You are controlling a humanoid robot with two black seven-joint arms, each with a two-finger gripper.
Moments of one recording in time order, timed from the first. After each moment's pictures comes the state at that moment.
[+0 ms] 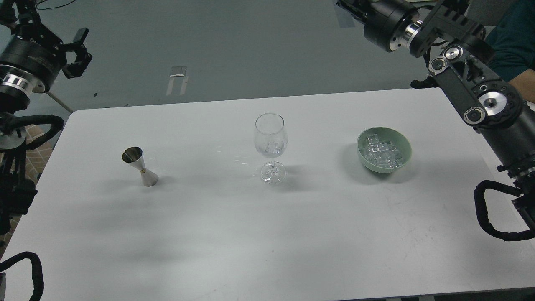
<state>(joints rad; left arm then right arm) -0.63 0.43 -1.52 -1.04 0.63 -0.27 0.12 1.00 -0.15 1.11 0.76 -1.43 0.29 0.24</state>
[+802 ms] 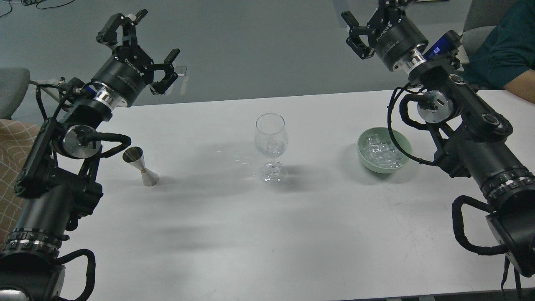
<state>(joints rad) -0.65 0.21 -1.46 -0.94 0.58 -0.49 0.10 0.91 -0.07 1.24 0.62 -0.79 0.44 0.29</state>
